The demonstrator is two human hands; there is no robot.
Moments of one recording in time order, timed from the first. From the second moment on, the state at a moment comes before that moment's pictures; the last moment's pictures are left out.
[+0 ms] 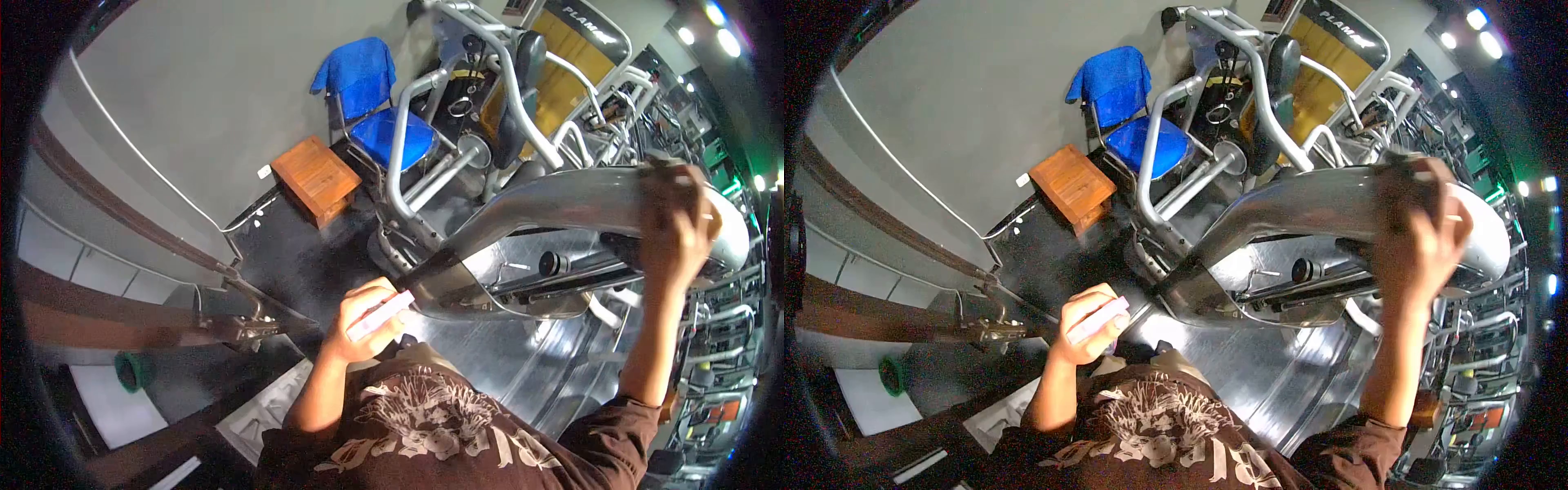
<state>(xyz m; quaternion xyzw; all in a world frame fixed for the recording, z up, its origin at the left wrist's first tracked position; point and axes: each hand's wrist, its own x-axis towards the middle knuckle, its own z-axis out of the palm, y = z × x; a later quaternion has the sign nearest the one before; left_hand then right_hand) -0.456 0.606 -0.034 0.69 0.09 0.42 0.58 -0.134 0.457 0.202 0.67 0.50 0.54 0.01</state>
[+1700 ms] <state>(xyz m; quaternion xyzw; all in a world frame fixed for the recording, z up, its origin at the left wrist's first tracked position) -0.458 0.648 -0.062 0.71 0.02 0.37 0.60 -0.155 0.479 0.118 0.67 0.47 0.57 -0.03</state>
